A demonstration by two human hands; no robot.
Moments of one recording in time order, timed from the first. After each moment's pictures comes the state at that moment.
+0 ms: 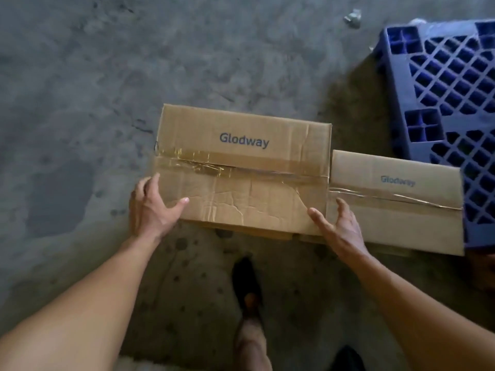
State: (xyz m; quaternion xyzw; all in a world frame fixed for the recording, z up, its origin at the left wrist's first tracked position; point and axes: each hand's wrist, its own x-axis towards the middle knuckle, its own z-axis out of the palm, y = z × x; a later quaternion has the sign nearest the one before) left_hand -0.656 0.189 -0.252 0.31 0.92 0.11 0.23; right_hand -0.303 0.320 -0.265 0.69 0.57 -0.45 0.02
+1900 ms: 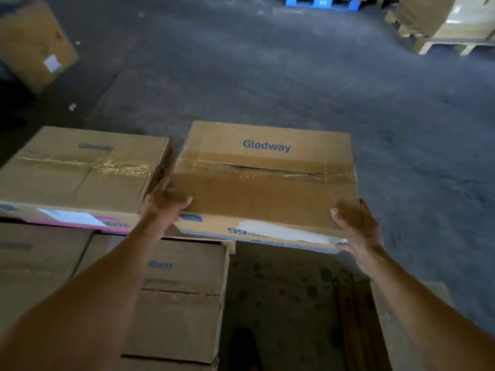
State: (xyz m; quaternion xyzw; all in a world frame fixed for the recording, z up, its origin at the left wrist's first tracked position) left_hand -0.574 -0.470 -0.100 -0.38 0.76 0.52 -0.05; right_hand -0.655 -0.065 -0.079 0.16 0.77 -0.60 0.11
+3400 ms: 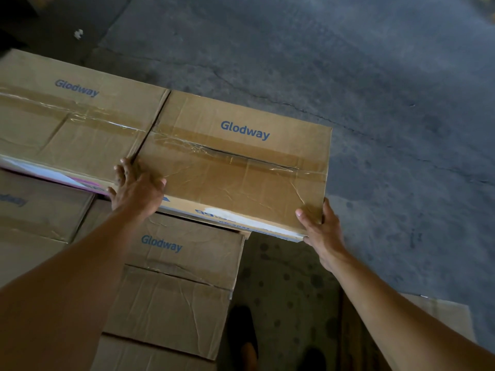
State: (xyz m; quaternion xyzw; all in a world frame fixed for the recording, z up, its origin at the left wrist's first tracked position) left_hand -0.567 -0.569 -0.171 -0.43 0.88 0.17 0.11; right_hand -0.680 -0.198 -0.175 0.13 0.81 -0.51 0.25
